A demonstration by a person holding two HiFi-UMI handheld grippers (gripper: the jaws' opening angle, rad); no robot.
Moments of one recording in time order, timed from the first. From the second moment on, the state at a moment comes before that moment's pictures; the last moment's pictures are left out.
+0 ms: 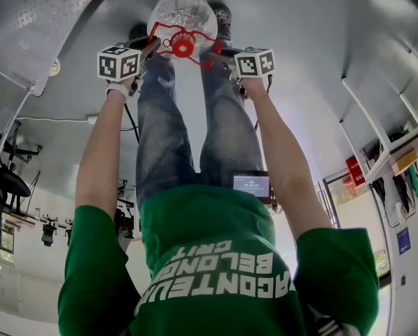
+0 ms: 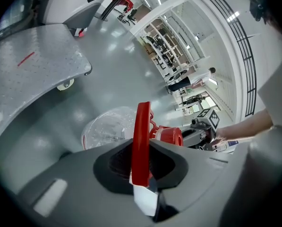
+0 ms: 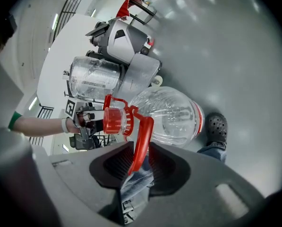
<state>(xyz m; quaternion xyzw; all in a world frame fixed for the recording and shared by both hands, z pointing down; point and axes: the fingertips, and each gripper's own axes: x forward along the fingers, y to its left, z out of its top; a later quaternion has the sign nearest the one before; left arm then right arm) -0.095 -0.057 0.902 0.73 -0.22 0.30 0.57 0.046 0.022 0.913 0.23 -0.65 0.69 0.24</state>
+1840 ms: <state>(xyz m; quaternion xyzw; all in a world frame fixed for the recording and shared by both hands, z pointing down) -0.124 -0.095 0.801 0.76 -0.26 0.10 0.59 0.006 -0.097 0.806 0.19 -0.75 0.62 0.15</state>
